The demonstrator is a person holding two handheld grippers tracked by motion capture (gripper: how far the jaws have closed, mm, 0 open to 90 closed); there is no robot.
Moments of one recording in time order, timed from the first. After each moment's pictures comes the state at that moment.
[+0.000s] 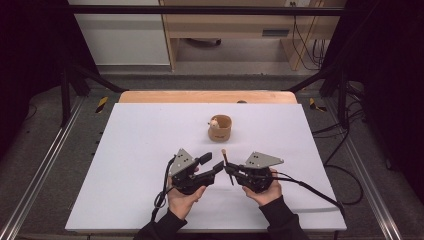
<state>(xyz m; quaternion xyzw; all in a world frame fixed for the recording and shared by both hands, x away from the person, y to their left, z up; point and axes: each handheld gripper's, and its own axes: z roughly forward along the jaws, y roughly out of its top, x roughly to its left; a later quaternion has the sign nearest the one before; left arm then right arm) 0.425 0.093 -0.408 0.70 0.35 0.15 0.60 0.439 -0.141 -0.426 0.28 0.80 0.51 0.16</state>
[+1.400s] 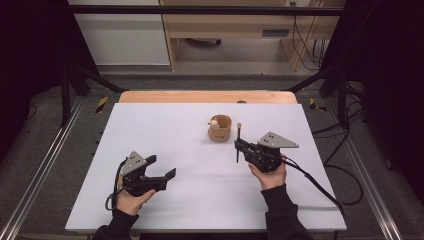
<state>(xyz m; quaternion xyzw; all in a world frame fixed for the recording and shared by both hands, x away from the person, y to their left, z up) 0.432 0.217 -0.433 0.73 0.40 0.19 0.52 0.474 -0.161 -0.398 0.36 0.72 0.56 0.21</state>
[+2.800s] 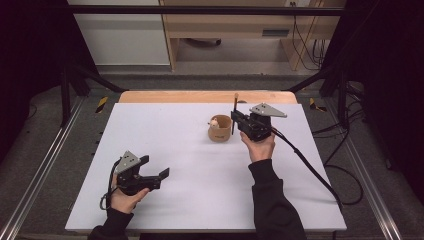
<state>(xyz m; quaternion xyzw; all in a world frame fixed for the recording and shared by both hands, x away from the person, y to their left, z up) 0.437 0.232 -0.438 0.73 0.42 0.19 0.50 0.548 -0.141 -0.374 0.41 0.68 0.55 0.24</state>
